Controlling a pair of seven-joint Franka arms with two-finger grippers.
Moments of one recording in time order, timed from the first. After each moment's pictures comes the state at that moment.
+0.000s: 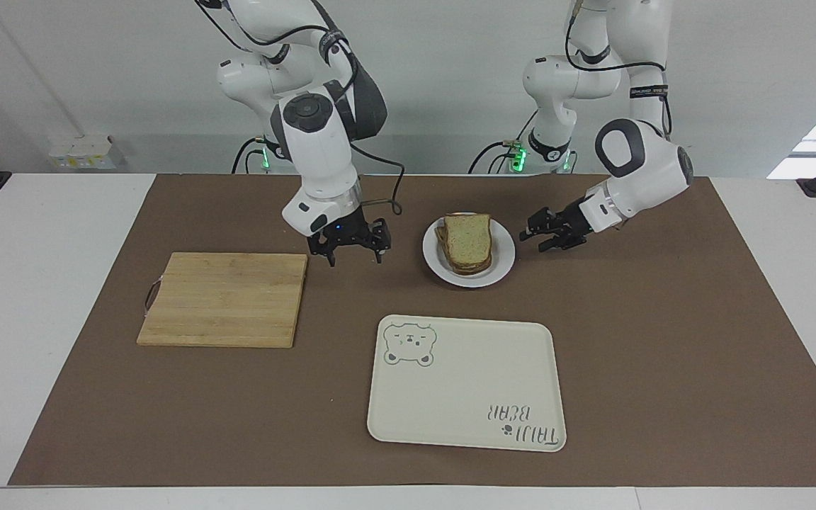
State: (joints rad) left arm -0.11 -0.05 -0.04 -2.42 -0.85 2.15 0.54; right arm 0.35 0.16 0.01 -1.81 0.07 2.06 0.36
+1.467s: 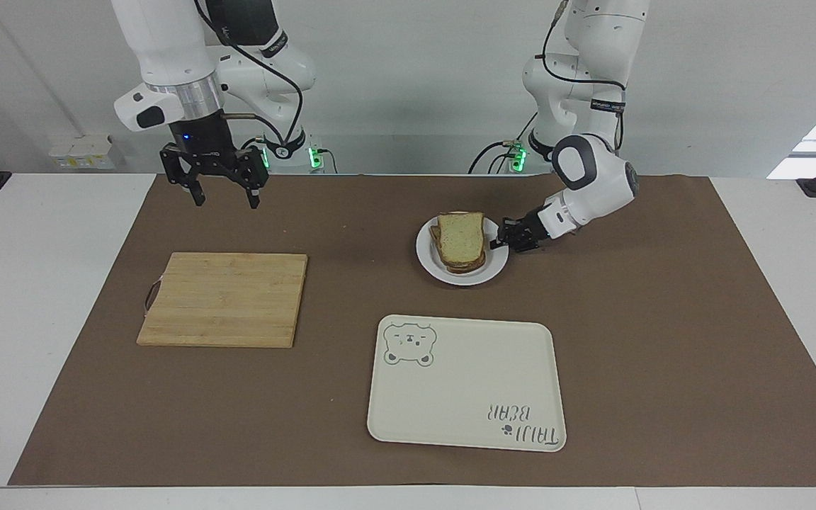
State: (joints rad) left arm -0.25 0.01 -0.04 -2.49 -1.02 2.28 0.59; right arm 0.09 -0.07 0.01 -1.67 -0.01 1.78 0.23
